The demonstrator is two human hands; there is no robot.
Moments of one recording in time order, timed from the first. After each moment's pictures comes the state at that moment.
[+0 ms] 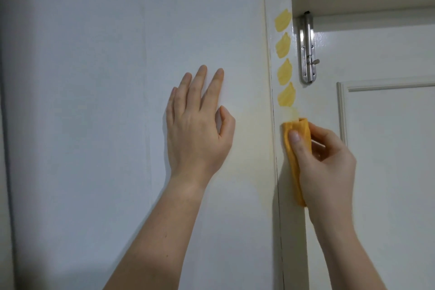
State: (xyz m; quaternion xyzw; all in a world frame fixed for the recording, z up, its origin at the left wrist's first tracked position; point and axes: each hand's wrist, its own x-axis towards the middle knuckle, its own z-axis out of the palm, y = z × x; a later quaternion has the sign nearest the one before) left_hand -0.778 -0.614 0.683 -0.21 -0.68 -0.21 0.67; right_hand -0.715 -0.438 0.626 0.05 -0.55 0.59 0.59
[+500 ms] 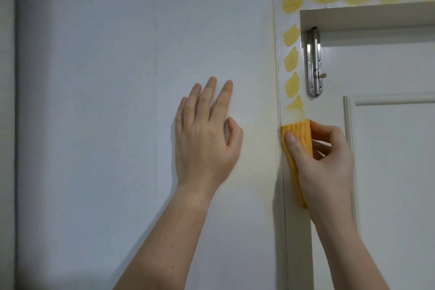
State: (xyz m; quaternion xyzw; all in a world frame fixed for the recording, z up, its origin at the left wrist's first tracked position) left_hand -0.780 -0.616 0.684 -0.21 -0.68 -0.20 0.67; right_hand -0.721 -0.440 0.647 0.08 -0.57 0.56 0.60
